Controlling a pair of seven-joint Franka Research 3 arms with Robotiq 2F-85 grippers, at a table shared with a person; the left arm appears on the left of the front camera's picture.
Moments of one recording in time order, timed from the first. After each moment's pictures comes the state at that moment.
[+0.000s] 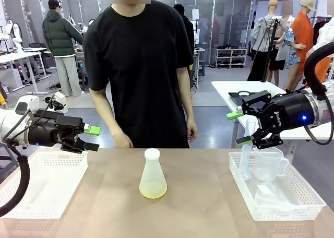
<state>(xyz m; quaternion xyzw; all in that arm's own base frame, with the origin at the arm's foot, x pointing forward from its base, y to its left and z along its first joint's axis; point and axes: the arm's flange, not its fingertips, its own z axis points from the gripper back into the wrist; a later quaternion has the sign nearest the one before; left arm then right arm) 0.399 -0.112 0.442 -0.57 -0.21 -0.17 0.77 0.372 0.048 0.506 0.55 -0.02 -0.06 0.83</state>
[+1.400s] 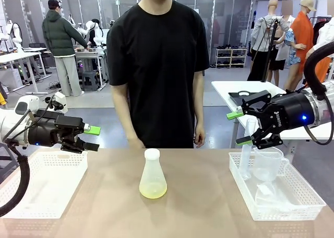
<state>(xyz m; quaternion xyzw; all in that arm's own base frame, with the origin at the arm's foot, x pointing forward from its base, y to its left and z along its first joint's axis) 0.399 -0.112 0.444 -0.57 -0.22 -0.17 0.77 0.372 0.048 0.506 0.55 -0.02 -0.06 0.83</state>
